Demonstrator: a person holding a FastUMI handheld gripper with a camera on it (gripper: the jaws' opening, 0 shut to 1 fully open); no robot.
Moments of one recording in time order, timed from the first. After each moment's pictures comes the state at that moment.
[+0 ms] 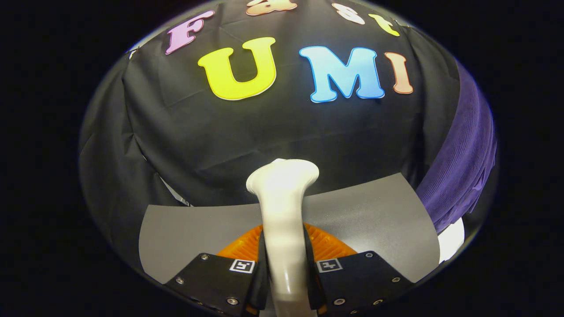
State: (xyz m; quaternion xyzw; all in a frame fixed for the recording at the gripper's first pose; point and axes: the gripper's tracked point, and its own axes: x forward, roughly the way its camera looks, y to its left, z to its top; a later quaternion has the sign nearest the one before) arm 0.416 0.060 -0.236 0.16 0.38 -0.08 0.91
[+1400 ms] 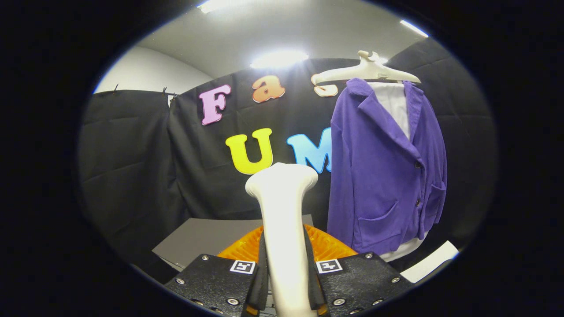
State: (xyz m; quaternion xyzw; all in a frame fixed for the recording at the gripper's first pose) arm 0.179 -0.097 -0.061 0.15 0.12 -0.05 0.98
